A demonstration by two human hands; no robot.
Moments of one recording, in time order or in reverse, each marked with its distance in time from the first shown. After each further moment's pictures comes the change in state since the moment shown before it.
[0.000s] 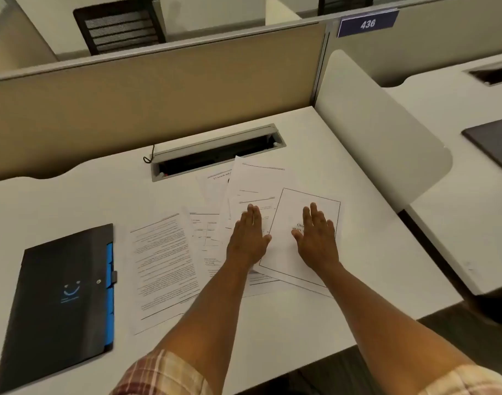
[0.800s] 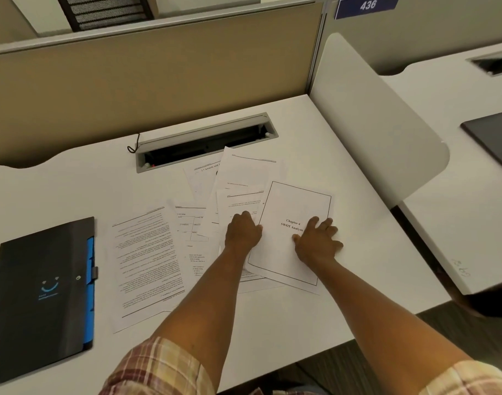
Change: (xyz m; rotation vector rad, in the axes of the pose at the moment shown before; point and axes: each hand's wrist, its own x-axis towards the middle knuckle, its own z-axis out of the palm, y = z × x) left_hand 0.029 0.027 -0.001 -0.260 -0.075 -0.345; right_hand 0.011 0.016 0.001 -0.157 -0.288 0.404
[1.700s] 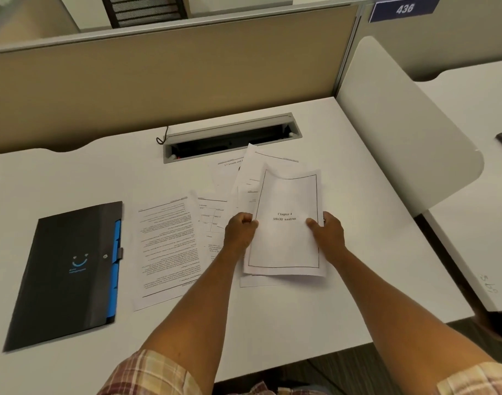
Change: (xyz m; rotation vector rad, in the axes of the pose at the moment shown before) left_hand -0.021 -0.051 -0.020 -0.634 0.096 -0.119; right_hand 0.011 -0.007 -0.008 0.928 0.028 -0.095
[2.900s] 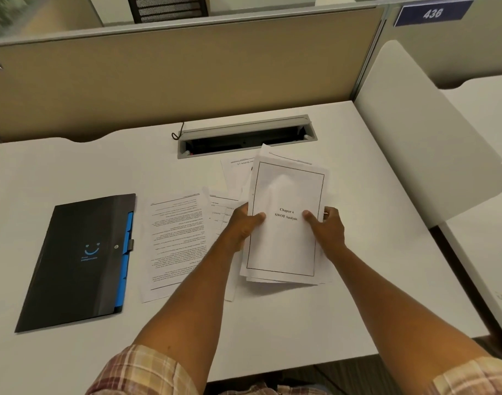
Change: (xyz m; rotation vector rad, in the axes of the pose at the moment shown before) left_hand 0.013 0.010 -0.023 -0.356 -0.165 -0.065; right_hand 0.012 -0.018 0.024 0.059 0.013 -0.020
